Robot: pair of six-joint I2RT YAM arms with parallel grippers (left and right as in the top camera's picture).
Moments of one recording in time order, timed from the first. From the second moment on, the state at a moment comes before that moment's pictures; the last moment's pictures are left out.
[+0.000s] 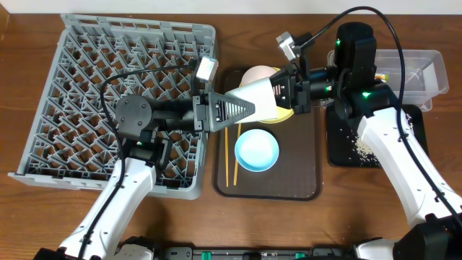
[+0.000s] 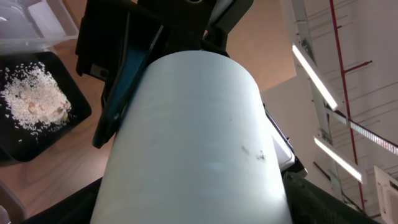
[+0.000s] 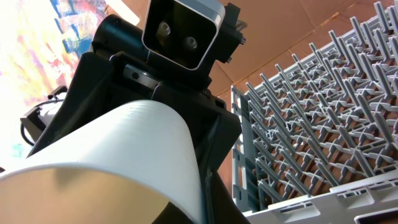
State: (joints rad) left arm -0.26 1.29 0.80 0.88 1.28 -1.53; right arm 0.27 1.56 1.29 -0.16 -1.44 0.30
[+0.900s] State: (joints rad) left arm -0.26 1.29 0.81 0.75 1.19 -1.33; right arm 0.28 1.56 1.29 -0.17 -1.41 0.31
